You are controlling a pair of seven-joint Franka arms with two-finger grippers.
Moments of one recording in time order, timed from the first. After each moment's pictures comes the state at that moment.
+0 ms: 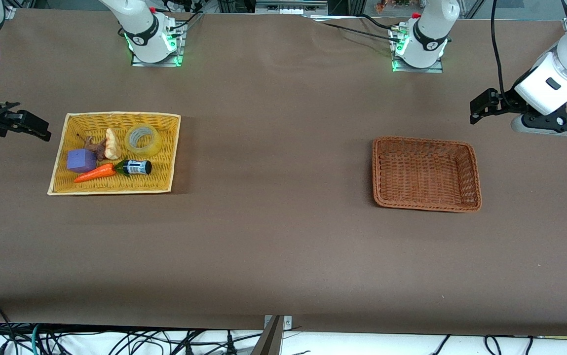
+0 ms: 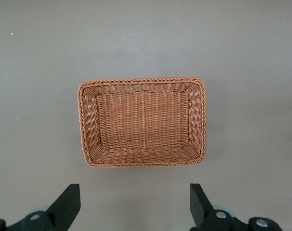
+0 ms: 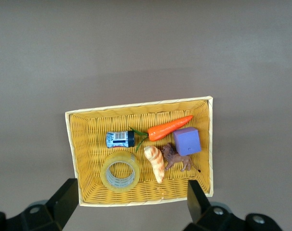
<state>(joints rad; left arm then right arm) -0.02 -0.02 -0.09 -1.66 -0.01 1.59 -0.03 0.05 0.09 -0.07 -1.56 -0.05 1.62 0.06</state>
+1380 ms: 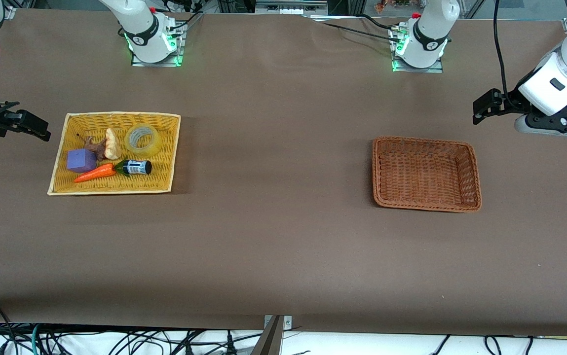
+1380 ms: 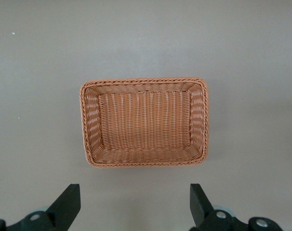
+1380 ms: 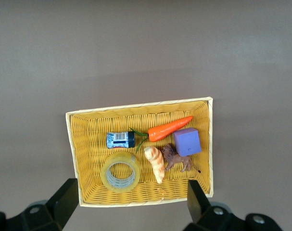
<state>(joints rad) -0.01 -0.02 -0.09 -1.66 -0.01 1.59 -0.02 0.05 0.09 -0.07 -1.55 -0.05 1.62 0.06</state>
